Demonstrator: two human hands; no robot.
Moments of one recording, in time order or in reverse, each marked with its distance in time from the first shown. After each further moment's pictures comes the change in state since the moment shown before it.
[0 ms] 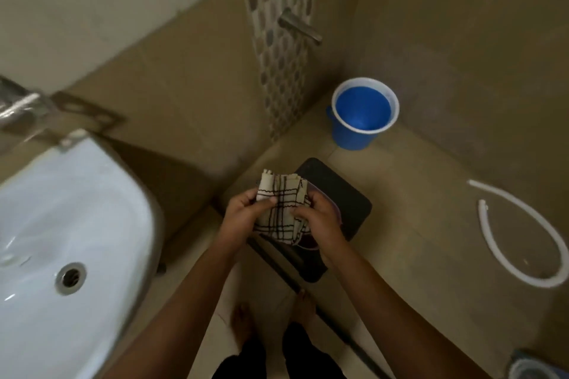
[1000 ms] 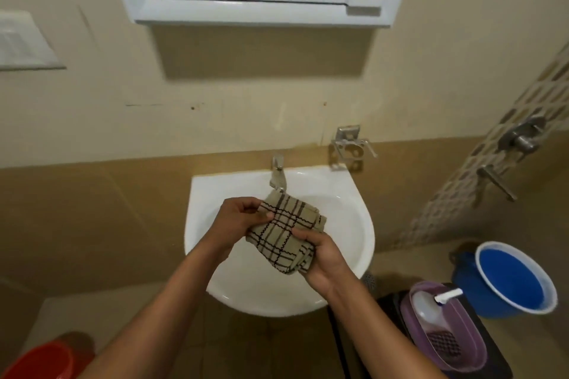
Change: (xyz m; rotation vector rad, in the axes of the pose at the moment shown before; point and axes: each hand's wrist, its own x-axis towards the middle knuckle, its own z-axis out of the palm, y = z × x) left_hand -0.301 0.004 -0.364 -0.134 0.499 0.363; right_hand -0.210 0.026 0.373 0.118 -0.740 0.212
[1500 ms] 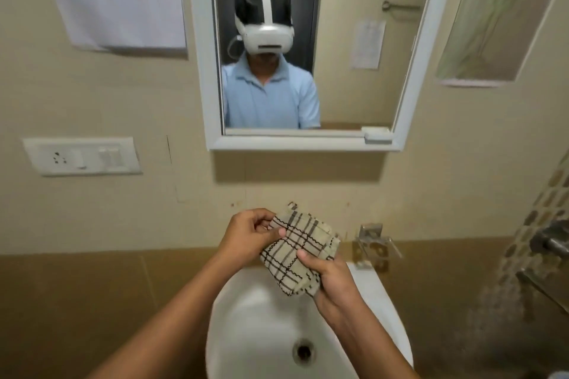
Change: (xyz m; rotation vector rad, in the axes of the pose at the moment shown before) left_hand 0.018 0.150 -0.042 0.336 0.161 0.433; right_hand 0.016 -0.088 0.117 -0.111 -0.093 -0.377
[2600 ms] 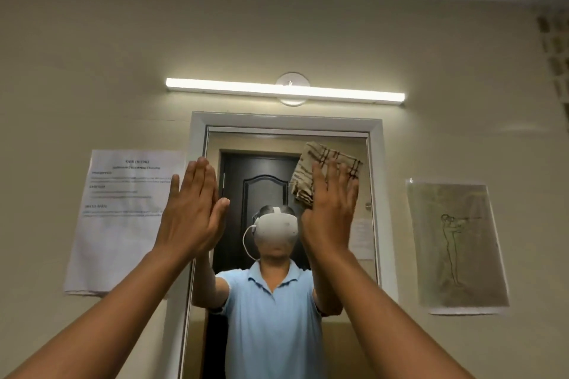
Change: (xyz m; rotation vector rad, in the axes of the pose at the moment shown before) left_hand 0.193 0.283 -0.166 1.177 0.967 0.711; right_hand 0.132 -0.367 0.193 -1.279 0.588 -1.599
